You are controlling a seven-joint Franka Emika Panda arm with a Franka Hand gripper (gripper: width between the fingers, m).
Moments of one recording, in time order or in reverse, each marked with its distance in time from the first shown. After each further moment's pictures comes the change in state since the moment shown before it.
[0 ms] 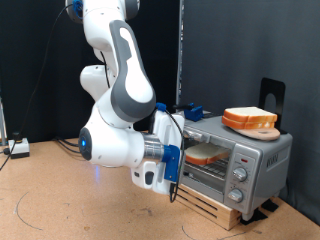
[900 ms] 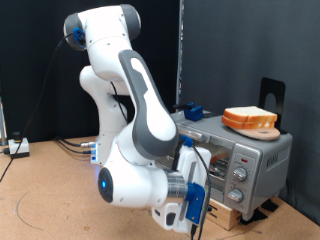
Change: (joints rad) arm 0.079 0.329 0.012 0.321 -0.058 0.035 0.221
